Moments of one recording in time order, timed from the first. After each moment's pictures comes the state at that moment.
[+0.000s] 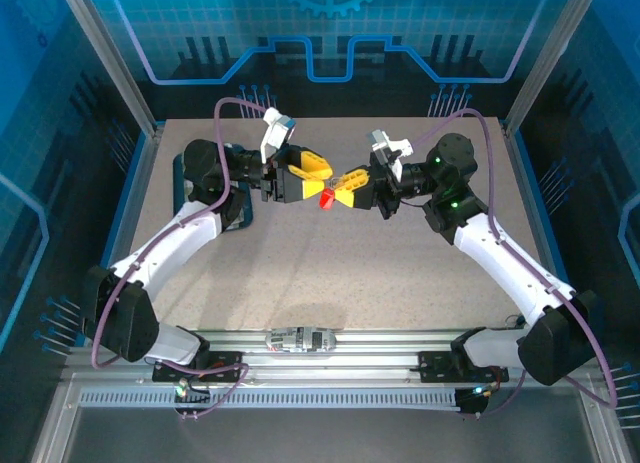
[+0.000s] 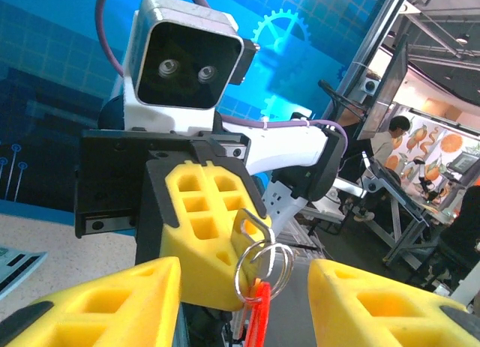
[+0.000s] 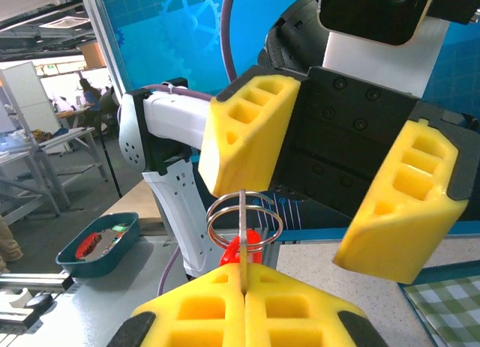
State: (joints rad) left arm -0.38 1.43 1.17 0.92 1.36 -1.05; right arm 0.44 1.29 1.13 0.40 -1.29 0.42
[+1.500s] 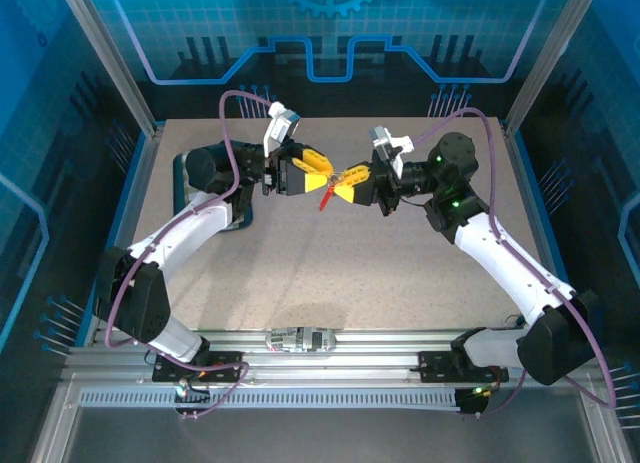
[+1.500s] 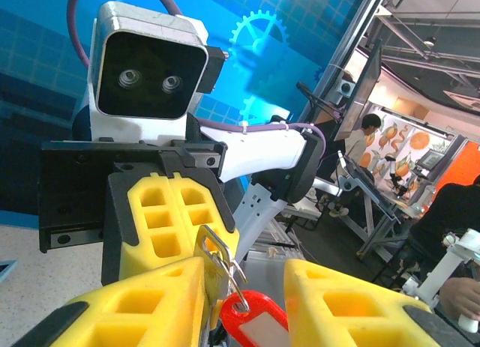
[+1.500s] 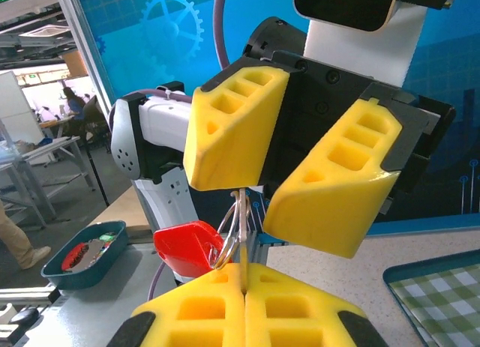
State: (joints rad) left arm -0.39 1.54 1.22 1.25 1.38 -1.35; right arm 0.43 1.29 1.13 0.39 -1.25 0.42
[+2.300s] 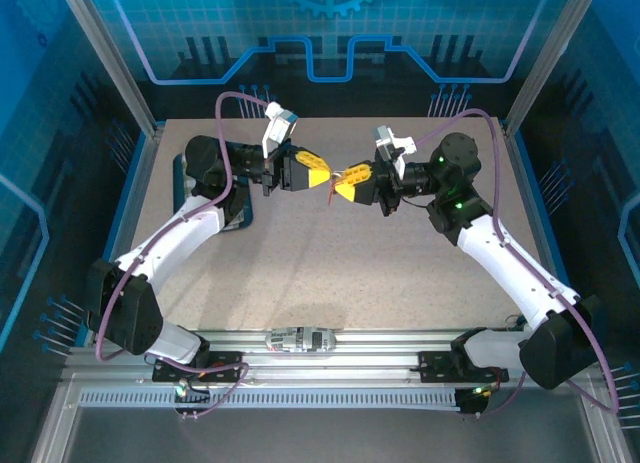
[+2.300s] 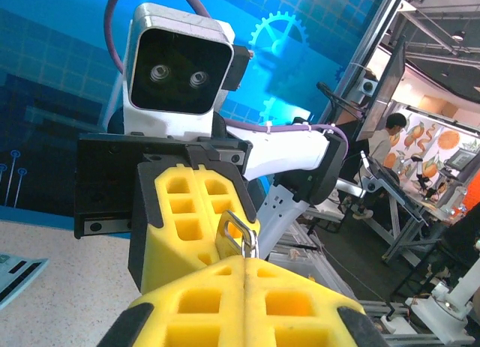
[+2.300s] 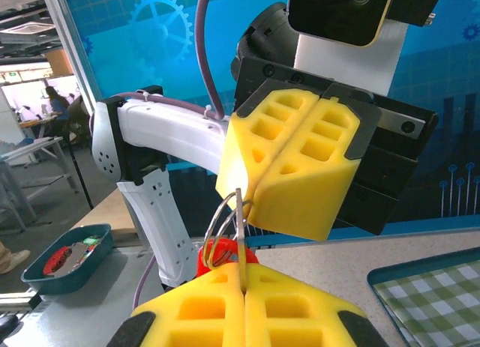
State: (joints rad) left arm -0.38 1.47 1.21 0.95 1.36 -1.07; right arm 0.43 1.27 1.13 0.35 -1.21 0.38
